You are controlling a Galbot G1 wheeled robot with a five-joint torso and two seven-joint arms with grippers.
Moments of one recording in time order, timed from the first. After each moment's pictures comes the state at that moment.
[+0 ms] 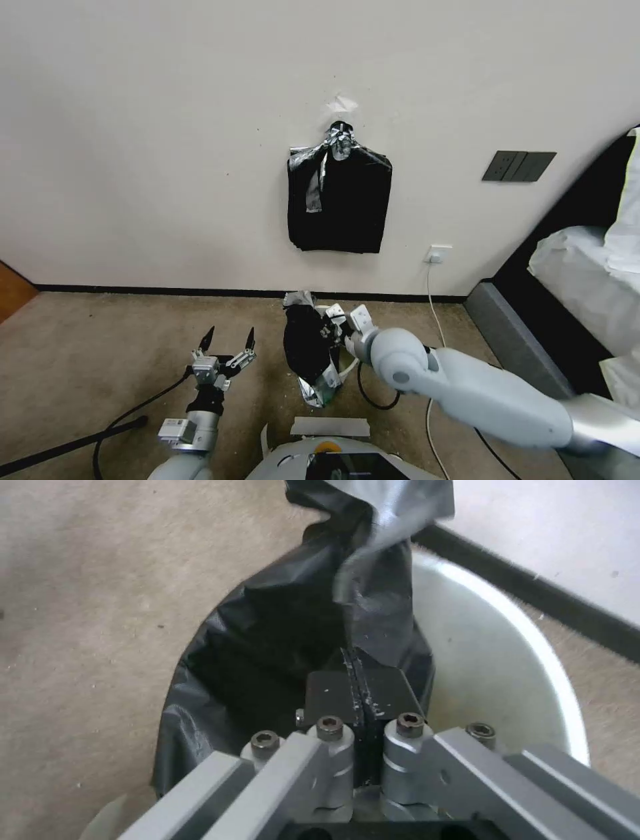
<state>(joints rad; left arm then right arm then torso) 1.88 -1.22 -0.52 -2.21 -0.27 -0.25 -0.13 -0.51 0.82 -0.56 2.20 1.41 -0.74 0.82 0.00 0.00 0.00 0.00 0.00</state>
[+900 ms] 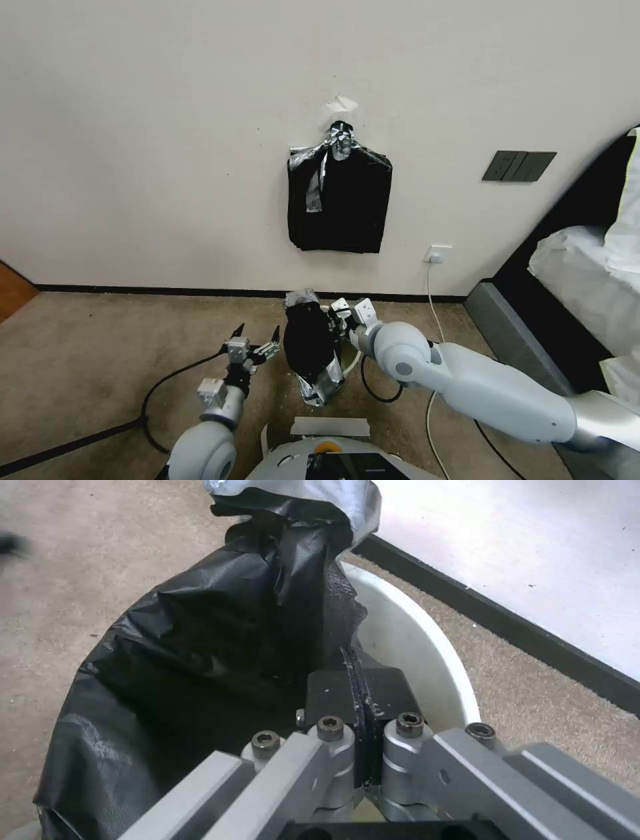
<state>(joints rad) 1.57 -1.04 -0.24 -2.21 -0.51 0.24 -0.39 -0.55 0.77 -0.51 2.21 1.29 -0.73 0.78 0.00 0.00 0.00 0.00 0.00</state>
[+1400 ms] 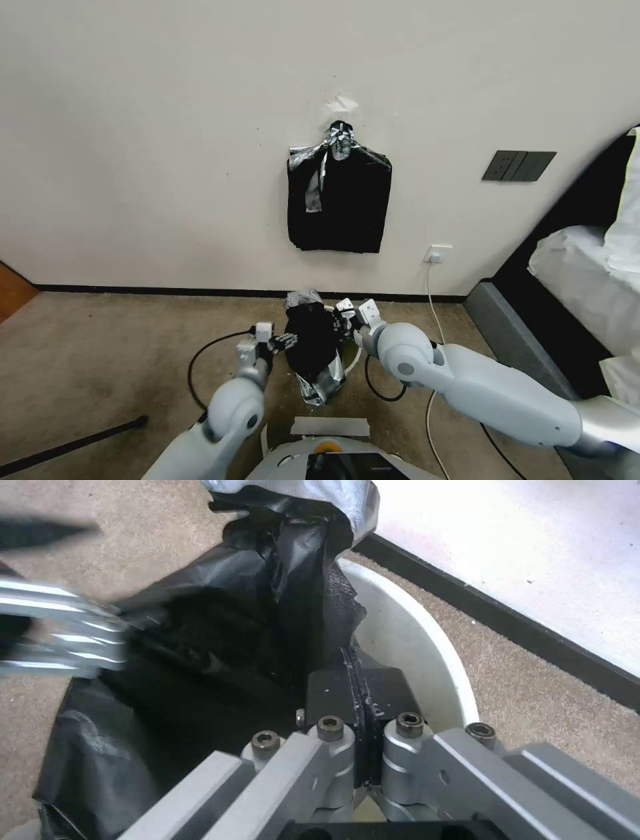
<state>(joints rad) 1.23 -1.15 -0.04 -2.06 -0.80 0.58 -0.76 -0.57 0.76 -0.50 2.21 1.29 -0.73 0.78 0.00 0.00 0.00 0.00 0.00</state>
